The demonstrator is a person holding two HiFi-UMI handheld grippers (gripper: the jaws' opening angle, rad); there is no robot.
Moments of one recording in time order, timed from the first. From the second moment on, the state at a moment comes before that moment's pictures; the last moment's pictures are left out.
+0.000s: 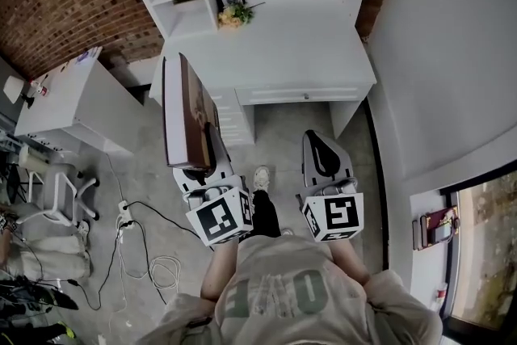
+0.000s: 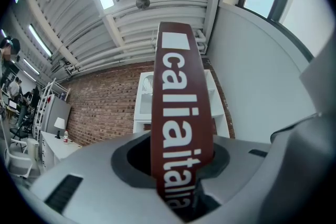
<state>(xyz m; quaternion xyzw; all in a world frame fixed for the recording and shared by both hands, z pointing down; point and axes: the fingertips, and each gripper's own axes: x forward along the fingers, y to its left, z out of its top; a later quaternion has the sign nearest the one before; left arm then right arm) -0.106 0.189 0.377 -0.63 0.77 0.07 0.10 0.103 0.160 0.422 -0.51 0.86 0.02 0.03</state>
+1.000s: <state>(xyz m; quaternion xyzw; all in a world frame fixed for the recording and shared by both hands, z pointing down) -0.172 -0.202 0.351 -0.71 0.69 0.09 0.09 0.004 -0.198 0.379 -0.56 0.82 0.06 0.02</state>
